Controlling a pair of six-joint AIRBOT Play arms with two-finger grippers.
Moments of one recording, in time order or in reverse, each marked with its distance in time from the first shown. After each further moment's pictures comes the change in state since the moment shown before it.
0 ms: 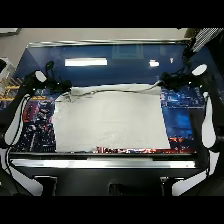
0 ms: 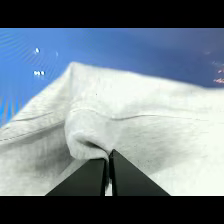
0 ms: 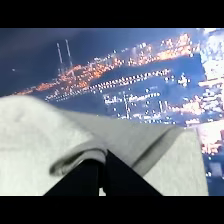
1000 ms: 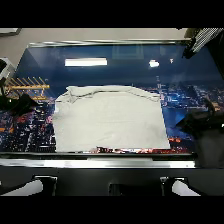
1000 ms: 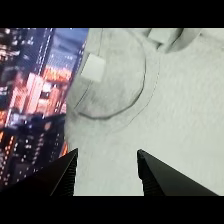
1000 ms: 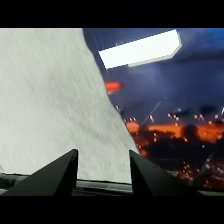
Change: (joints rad) left arm 0.456 0.578 -0.510 -0.181 -0.344 0.154; right arm -0.416 0.540 -0.792 -0.054 0.298 -0.272
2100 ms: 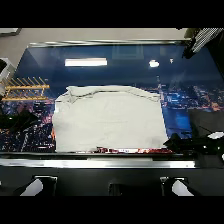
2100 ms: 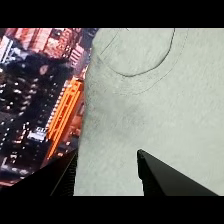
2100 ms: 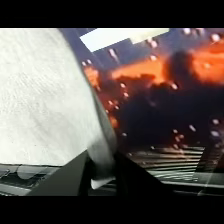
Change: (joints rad) left arm 0.071 0.240 -0.328 -0.023 0.090 0.009; right arm -0.016 0.092 -0.417 0.011 -0.189 -0.043
